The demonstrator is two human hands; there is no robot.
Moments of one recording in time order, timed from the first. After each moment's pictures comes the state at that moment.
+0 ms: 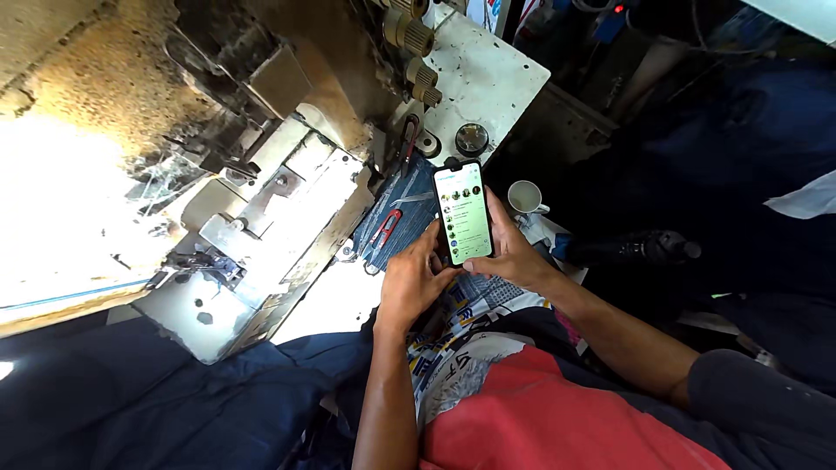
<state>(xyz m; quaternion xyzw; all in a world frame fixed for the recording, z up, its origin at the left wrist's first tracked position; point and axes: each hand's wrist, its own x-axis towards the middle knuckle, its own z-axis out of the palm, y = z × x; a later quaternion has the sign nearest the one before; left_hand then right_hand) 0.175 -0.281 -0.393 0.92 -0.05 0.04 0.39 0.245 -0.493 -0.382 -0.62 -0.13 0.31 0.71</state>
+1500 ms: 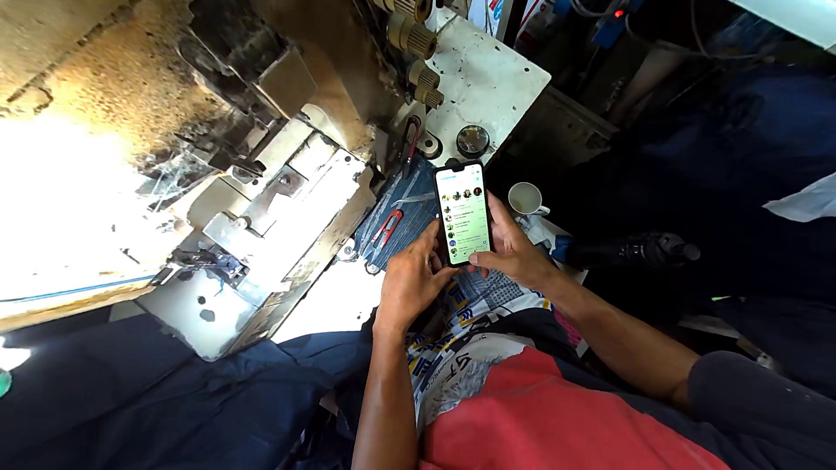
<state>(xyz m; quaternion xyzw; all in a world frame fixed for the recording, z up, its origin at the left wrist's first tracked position) 0.177 -0.279 -0.393 0.91 -0.04 0.02 0.42 0.247 -0.497 -0.384 -0.60 -0.17 0.31 0.72</state>
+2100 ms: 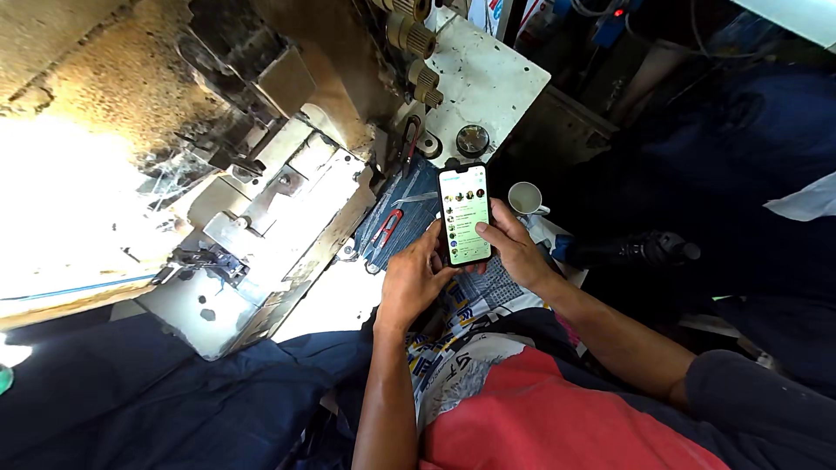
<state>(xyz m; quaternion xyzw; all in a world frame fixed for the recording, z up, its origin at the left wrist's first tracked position) 0.177 -0.279 -0.394 0.91 -0.05 0.02 0.41 0.245 -0.490 -0.387 -0.62 -0.11 0.23 0.74</state>
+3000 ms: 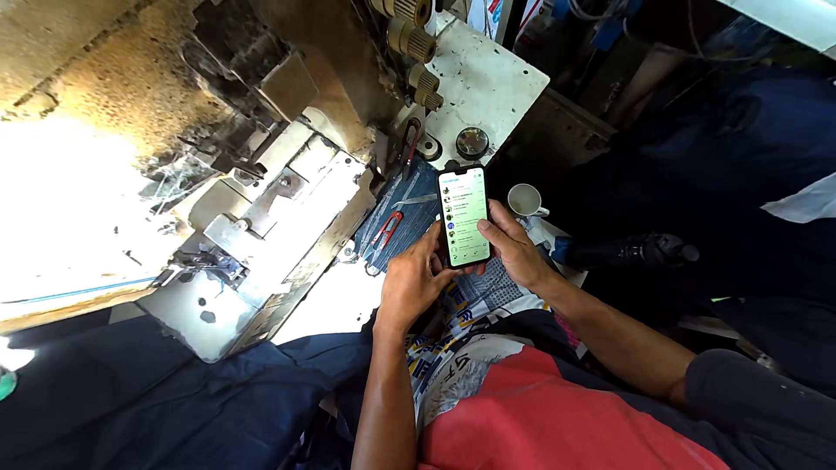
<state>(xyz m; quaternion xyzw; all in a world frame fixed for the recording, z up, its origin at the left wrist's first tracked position) 0.178 -0.279 -0.394 0.91 -0.06 0.03 0.40 0.249 -0.490 -0.390 -0.60 -0.12 0.25 0.75</state>
